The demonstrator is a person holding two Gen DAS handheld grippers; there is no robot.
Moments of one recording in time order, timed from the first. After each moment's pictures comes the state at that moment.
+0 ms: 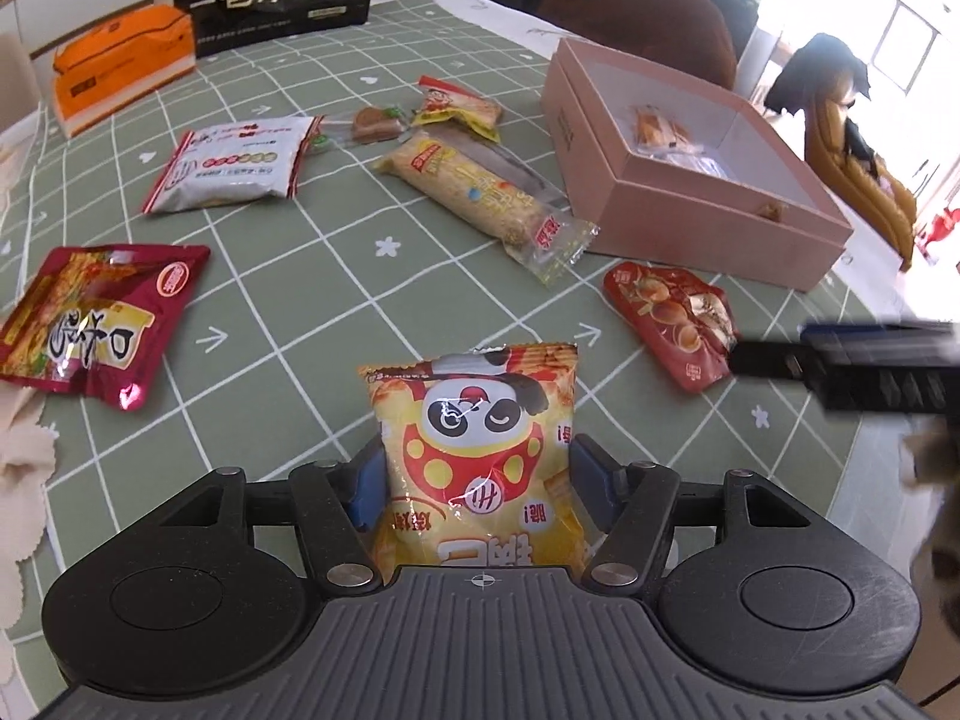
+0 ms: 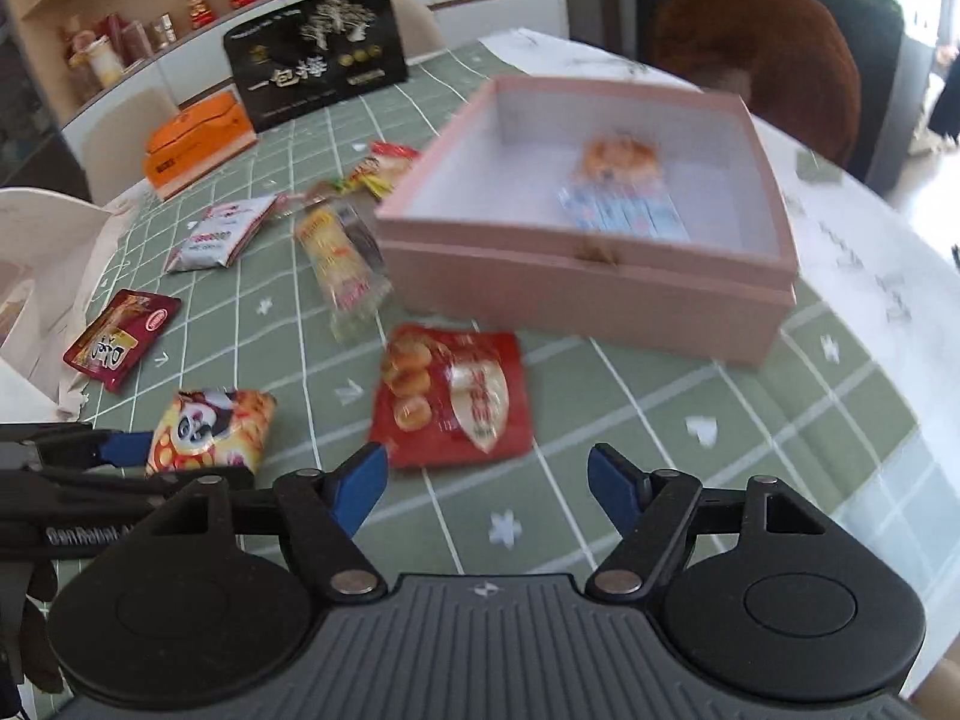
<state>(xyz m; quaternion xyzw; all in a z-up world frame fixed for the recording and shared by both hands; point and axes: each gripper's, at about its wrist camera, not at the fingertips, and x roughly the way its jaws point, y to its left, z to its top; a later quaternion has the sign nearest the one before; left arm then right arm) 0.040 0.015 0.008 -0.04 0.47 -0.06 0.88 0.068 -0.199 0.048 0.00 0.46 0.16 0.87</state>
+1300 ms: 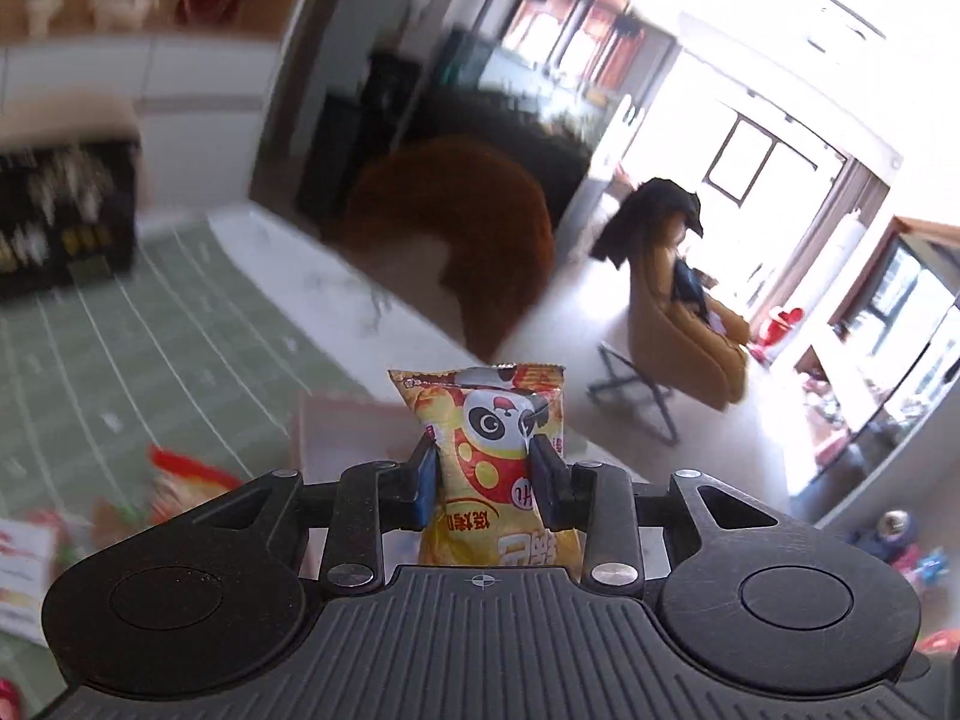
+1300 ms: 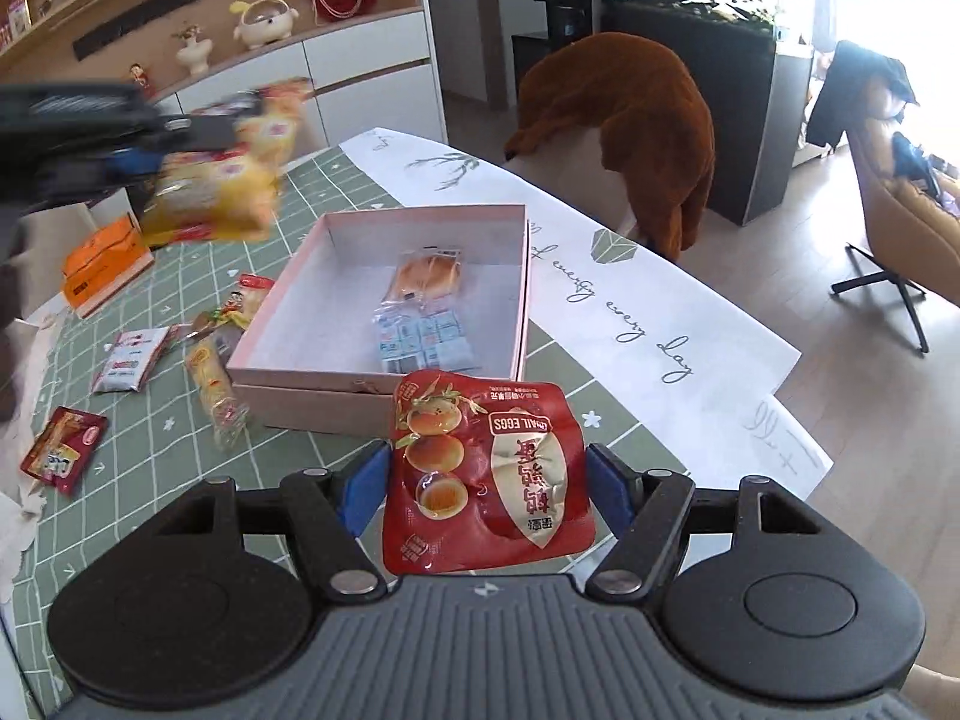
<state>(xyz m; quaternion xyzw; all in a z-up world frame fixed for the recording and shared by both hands) 0.203 -0.045 0.121 -0.14 0.35 -0.23 0.90 0.059 -0.291 0.114 0.03 0.42 0.05 0.91</state>
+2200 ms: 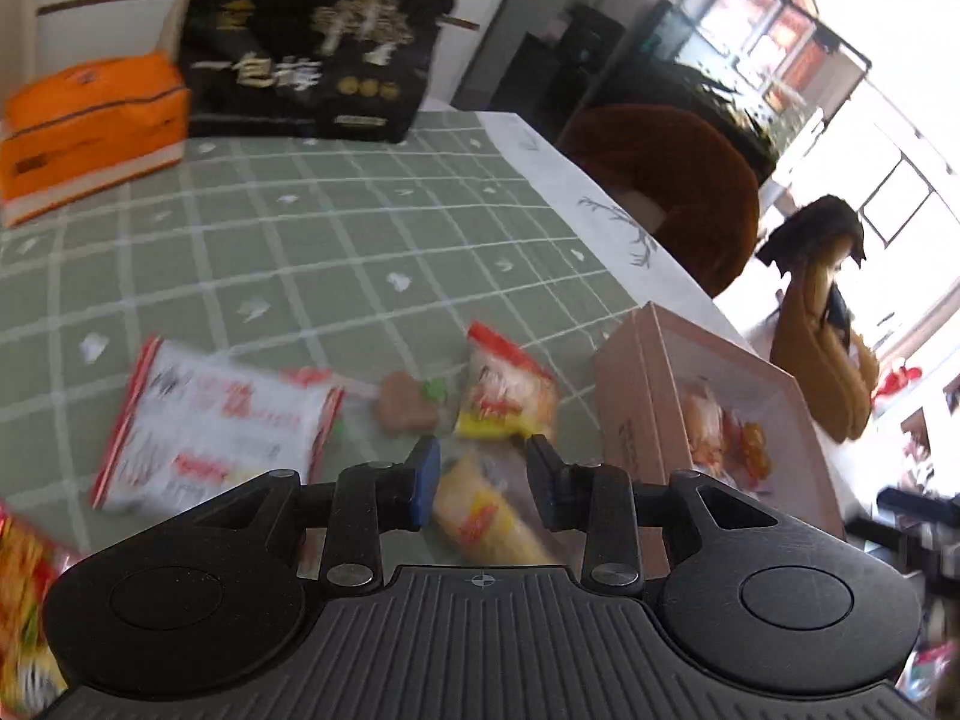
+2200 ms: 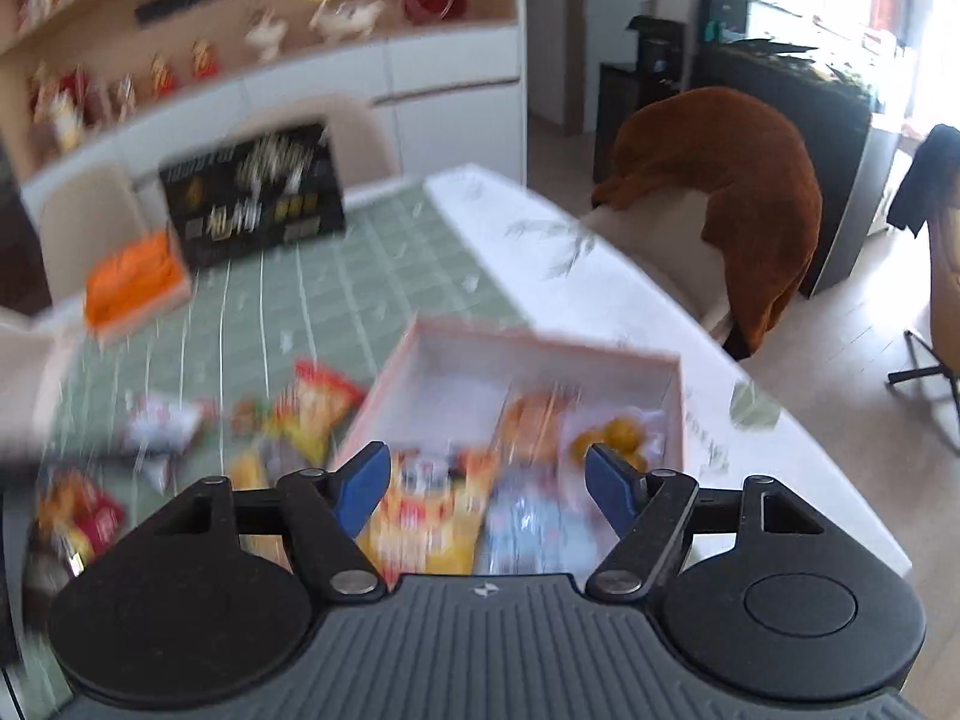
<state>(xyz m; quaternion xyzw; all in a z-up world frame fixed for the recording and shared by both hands) 0.222 0.096 0.042 -0.17 0.41 -0.07 0.89 0.171 -0.206 0.127 -0.03 0.40 0.11 0.91</state>
